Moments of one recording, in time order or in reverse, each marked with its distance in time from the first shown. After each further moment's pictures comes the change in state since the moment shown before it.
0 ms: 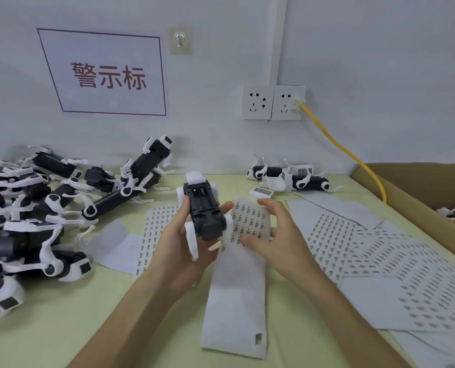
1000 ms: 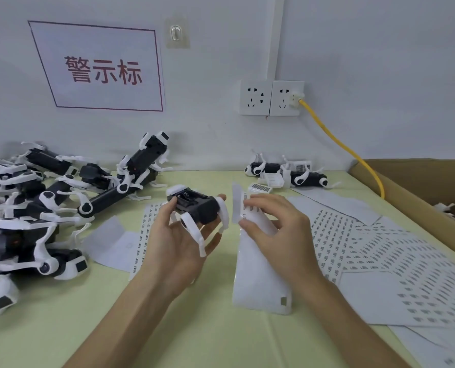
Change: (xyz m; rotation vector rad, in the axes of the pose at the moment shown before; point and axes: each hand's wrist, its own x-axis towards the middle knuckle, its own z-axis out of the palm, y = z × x) left_hand -0.001 0.003 -0.002 -0.157 0.015 -0.005; right_hand -0.005 -0.001 0.001 -0.027 0.212 -0.394
